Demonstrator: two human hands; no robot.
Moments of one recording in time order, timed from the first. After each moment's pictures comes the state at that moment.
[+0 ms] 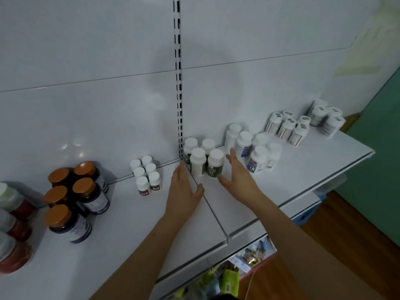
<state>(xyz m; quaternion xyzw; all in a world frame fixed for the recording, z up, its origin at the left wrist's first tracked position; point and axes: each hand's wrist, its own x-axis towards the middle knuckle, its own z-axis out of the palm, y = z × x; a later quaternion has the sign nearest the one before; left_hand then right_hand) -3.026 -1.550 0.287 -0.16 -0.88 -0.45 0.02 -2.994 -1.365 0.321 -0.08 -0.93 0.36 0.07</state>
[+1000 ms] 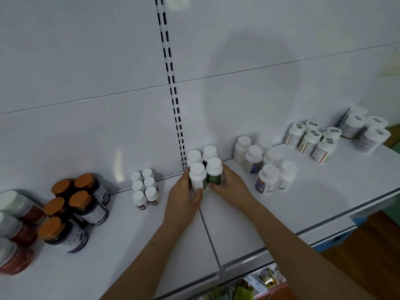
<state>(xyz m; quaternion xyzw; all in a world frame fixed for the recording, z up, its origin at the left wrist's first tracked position) -3.066 -1.533 0.275 -0.16 -0.90 -0.40 0.11 -3.067 -1.347 0.293 0.02 -0.89 0.44 0.07</state>
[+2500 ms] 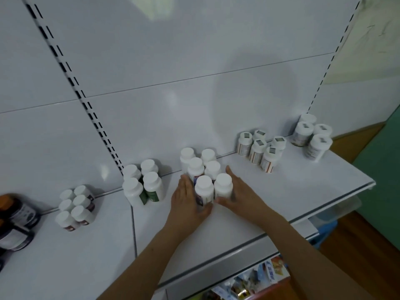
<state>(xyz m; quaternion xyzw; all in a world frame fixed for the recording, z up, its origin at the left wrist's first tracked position) -3.049 -1.355 0.281 -0.18 -0.94 -0.30 0.00 -3.024 -1.154 0.307 0.02 -0.93 0.37 -0.02</state>
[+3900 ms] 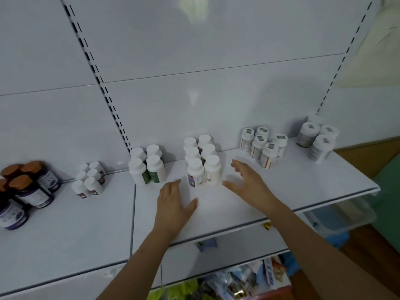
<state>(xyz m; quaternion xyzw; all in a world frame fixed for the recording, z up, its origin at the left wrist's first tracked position) -2.991 -1.370 0.281 -0.04 -0.95 -0.29 0.09 -3.015 -1.122 0.317 0.04 -0.92 0.40 0.03</state>
